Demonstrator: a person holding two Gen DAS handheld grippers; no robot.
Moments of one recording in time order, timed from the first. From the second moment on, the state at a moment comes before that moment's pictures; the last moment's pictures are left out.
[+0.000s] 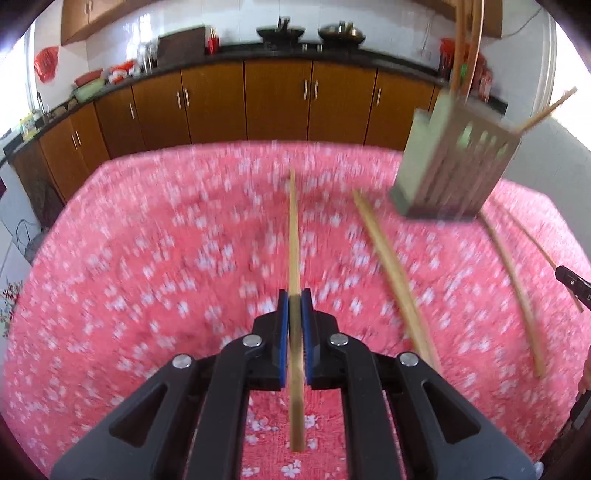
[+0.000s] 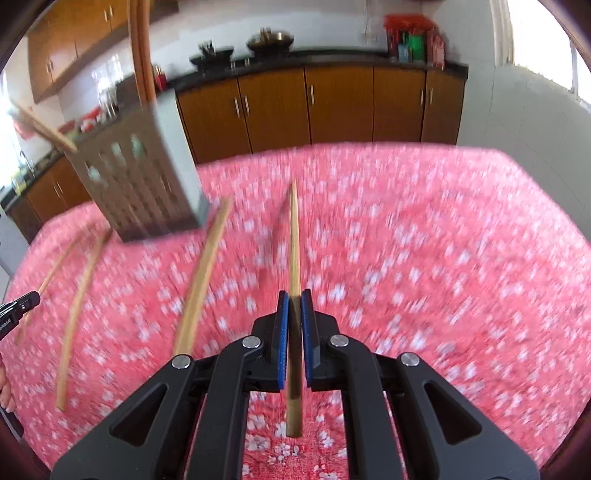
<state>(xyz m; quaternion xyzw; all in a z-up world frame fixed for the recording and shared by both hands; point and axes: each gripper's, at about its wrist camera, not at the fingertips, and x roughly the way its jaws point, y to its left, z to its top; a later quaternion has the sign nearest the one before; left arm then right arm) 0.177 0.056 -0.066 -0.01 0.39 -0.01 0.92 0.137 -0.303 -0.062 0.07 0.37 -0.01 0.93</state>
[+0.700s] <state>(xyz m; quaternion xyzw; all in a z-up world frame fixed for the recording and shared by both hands) 0.143 0.035 0.089 -0.03 0.24 -0.08 0.97 0.112 -0.300 0.079 0.10 0.20 0.06 0.97</state>
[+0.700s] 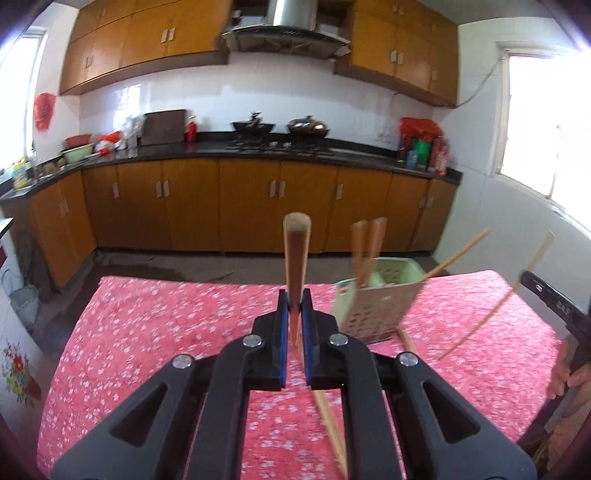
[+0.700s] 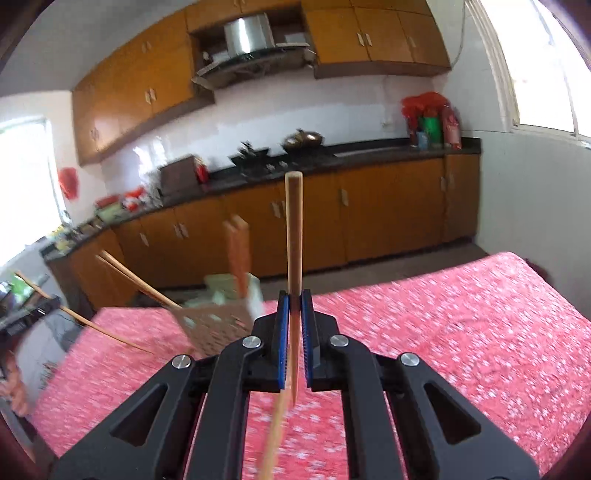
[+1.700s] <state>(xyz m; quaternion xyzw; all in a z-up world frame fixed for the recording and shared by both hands) 0.221 -0.046 0.104 -0.04 0.22 -0.14 0.96 0.180 -0.229 0.104 0.07 0.13 0.08 0.98</state>
